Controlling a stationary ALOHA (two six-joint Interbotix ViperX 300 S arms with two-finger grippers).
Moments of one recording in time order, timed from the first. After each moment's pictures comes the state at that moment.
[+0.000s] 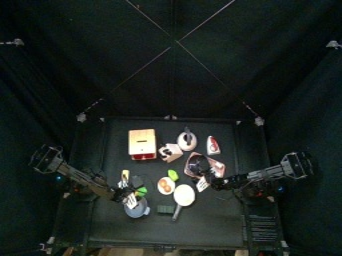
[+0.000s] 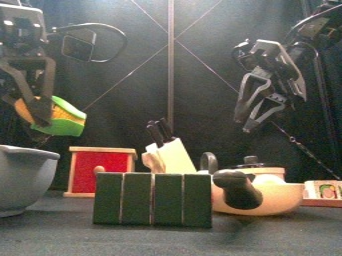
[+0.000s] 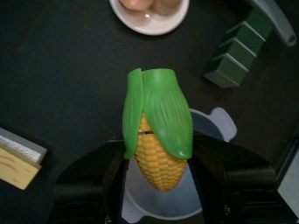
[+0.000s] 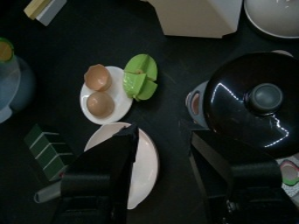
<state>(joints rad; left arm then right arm) -0.46 -0.29 0.84 0.49 0.62 -1.34 0.17 -0.35 0.86 -0.98 0.54 1.81</state>
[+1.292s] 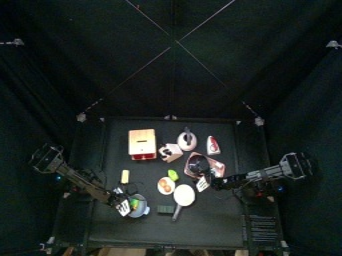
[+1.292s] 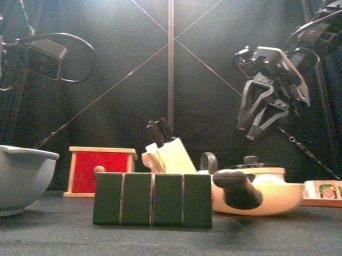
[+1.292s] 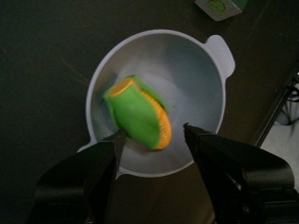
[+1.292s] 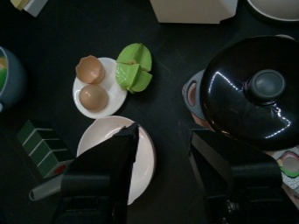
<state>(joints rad) -0.51 -0.29 0.95 0.29 0.47 -1.35 0.15 -0.33 0.88 -0.95 0.51 1.80</state>
